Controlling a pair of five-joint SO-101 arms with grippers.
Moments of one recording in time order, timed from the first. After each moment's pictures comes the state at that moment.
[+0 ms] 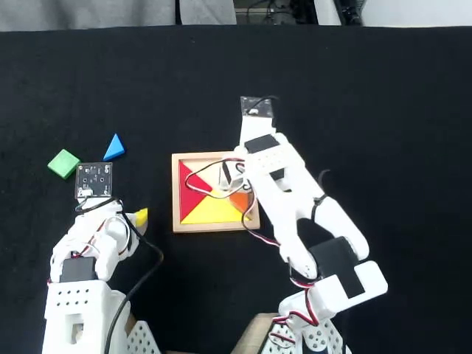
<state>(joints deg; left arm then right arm) -10.3 -72.5 90.3 42.1 -5.2 -20.6 3.5 27.0 59.4 -24.0</state>
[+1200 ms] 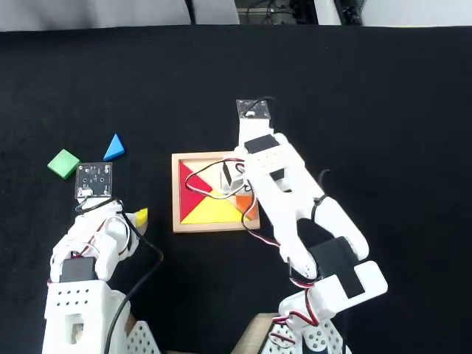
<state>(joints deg) -10.3 -72.5 90.3 42.1 -5.2 -20.6 3.5 27.2 61.4 -20.3</state>
